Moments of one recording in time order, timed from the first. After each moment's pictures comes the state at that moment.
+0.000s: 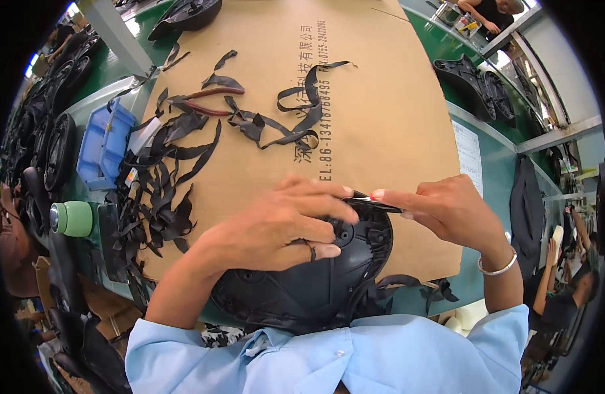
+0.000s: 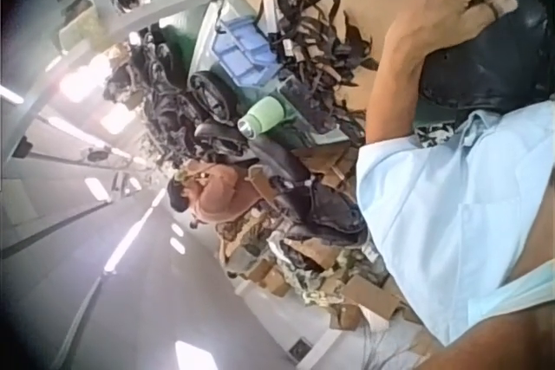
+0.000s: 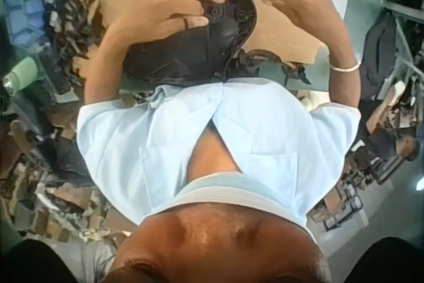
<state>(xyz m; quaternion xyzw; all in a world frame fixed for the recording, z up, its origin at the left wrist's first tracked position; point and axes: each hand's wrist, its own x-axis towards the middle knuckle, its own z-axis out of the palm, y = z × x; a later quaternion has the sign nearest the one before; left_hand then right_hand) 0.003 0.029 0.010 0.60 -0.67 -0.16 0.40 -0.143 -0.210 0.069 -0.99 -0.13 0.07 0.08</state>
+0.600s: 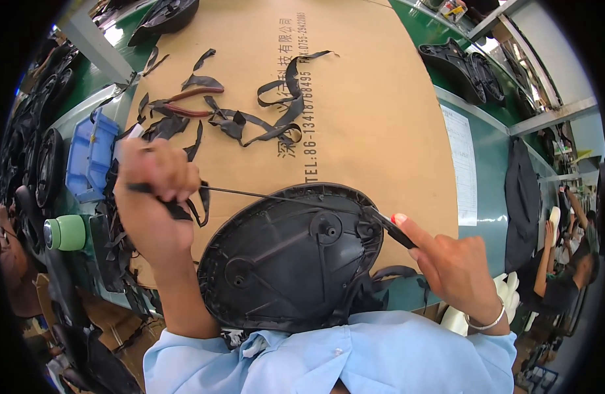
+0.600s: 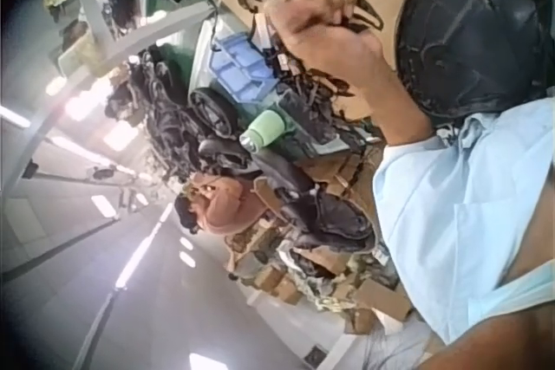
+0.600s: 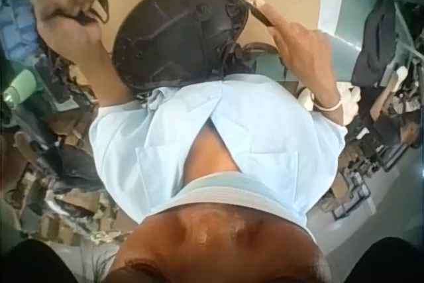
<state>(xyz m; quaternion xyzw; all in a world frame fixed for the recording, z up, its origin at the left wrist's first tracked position) 0.024 0.066 0.026 0.40 -0.20 -0.11 0.89 -0.212 -0.161 0.080 -0.99 0.05 0.08 0.05</state>
